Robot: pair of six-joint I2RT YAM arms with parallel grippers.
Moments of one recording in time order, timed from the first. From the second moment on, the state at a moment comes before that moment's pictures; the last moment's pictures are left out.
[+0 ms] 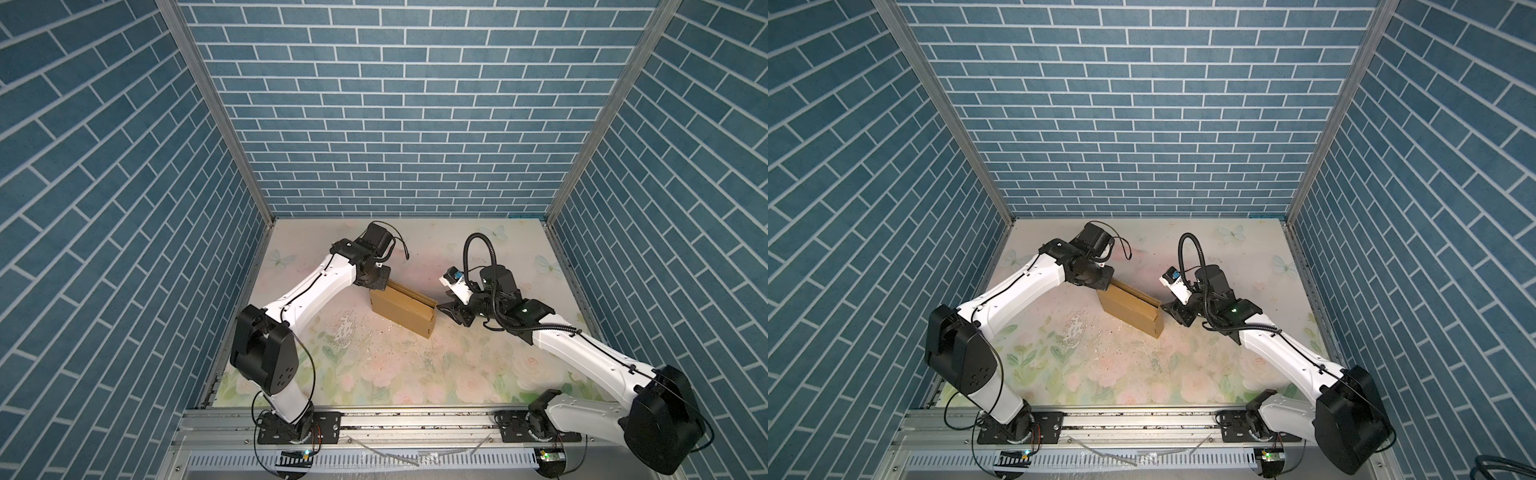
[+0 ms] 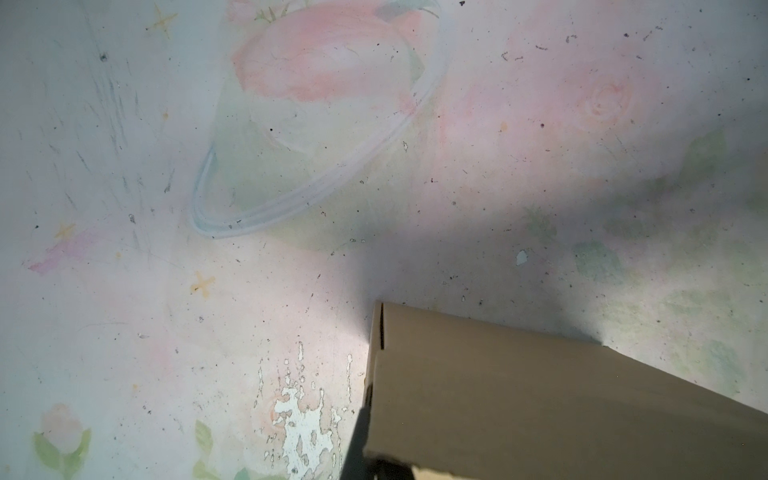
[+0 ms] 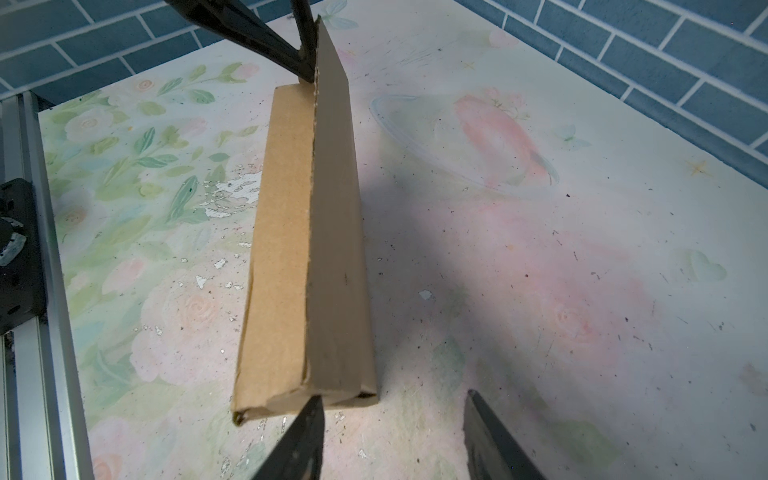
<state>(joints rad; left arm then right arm) -0.55 1.67 1.48 -0.97 -0.09 -0.21 0.63 1.20 0.79 -0.25 -0.35 -0.23</state>
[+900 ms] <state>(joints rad) -0.55 1.68 1.50 -1.00 -0.09 -0.20 0.63 1.21 0.80 -0.25 -0.36 -0.23</state>
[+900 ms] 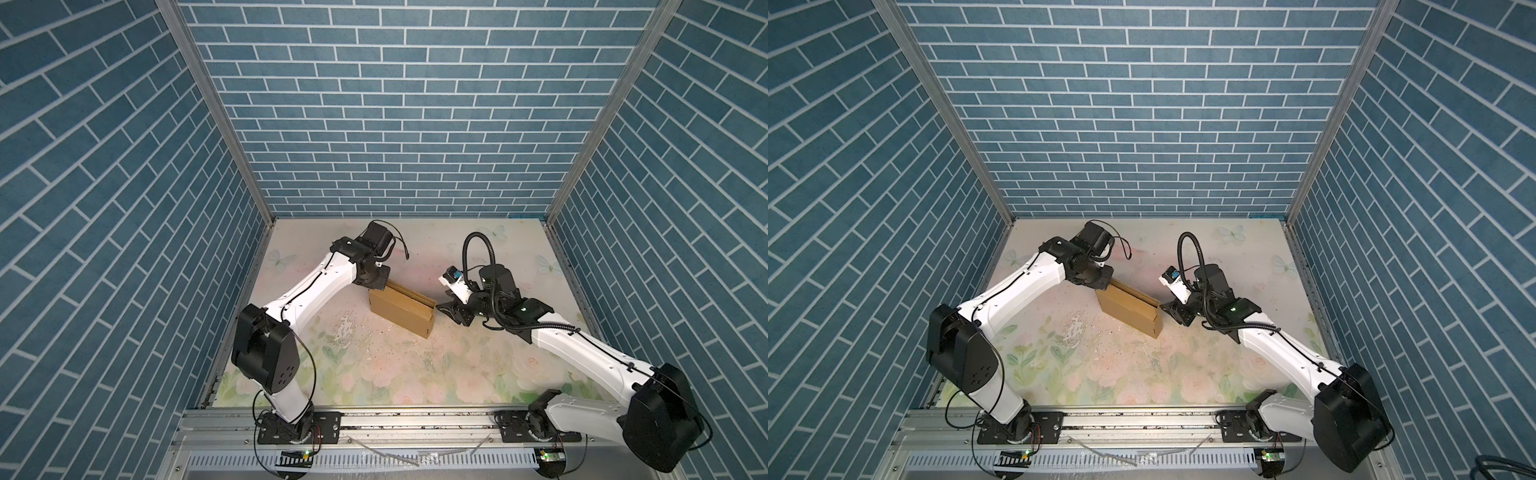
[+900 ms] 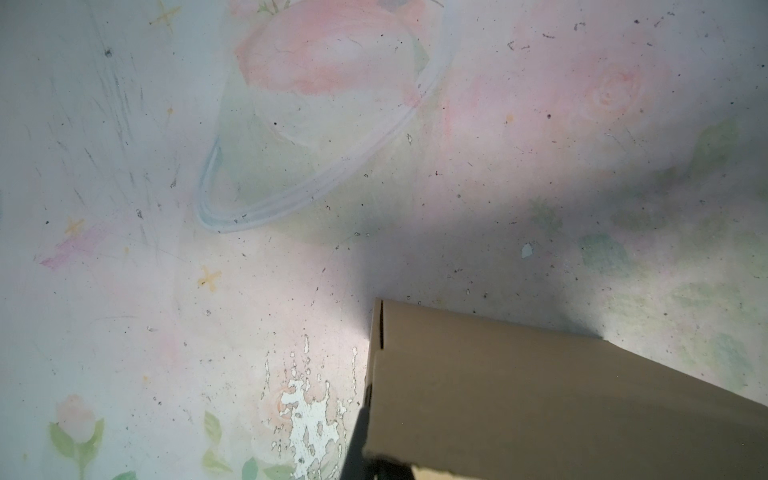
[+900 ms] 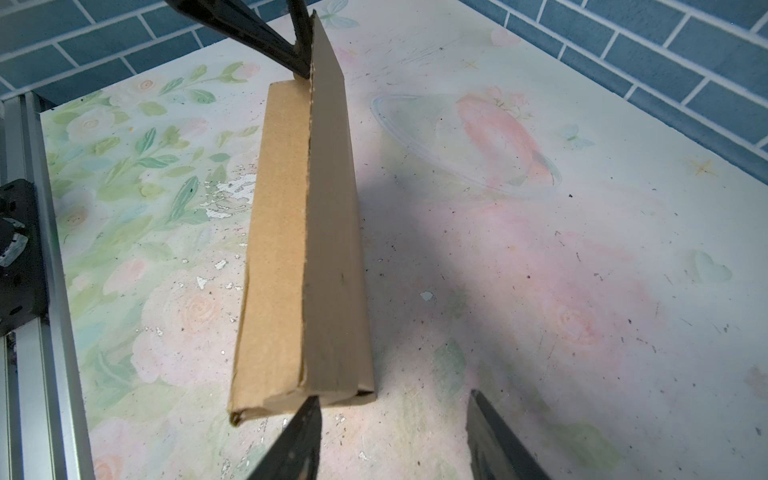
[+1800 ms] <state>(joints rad) -0.55 1.68 1.50 -1.00 -0.09 -0.20 0.63 1.21 0.81 -0.26 -0.37 -0.23</state>
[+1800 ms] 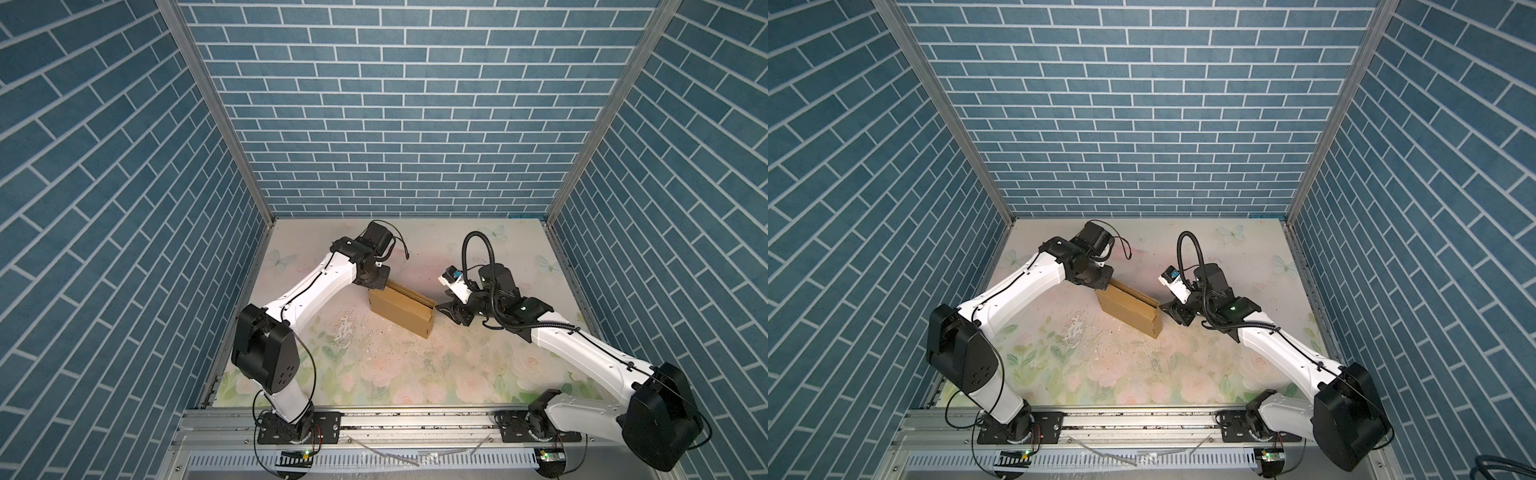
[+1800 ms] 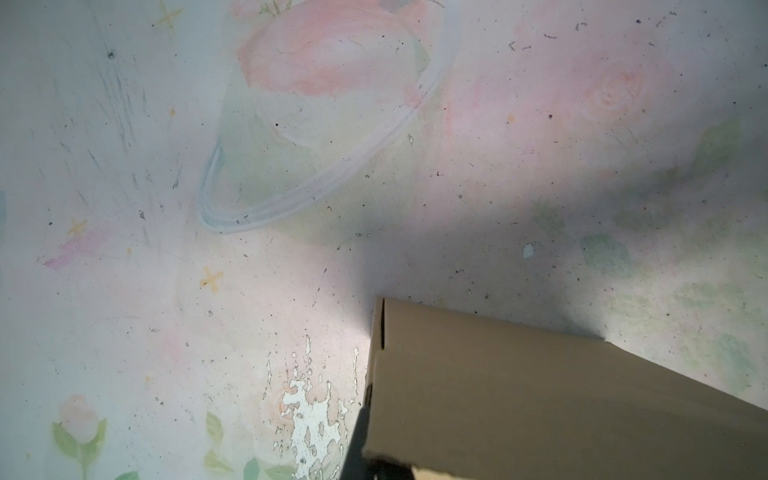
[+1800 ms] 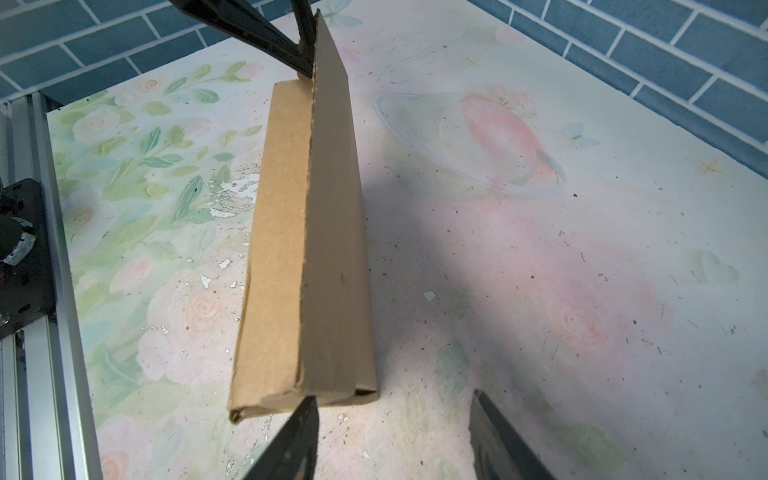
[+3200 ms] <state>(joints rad) -0.55 1.61 1.34 -0.78 -0.10 -0.23 0.63 1.22 0.80 -0.25 -0.38 -0.23</state>
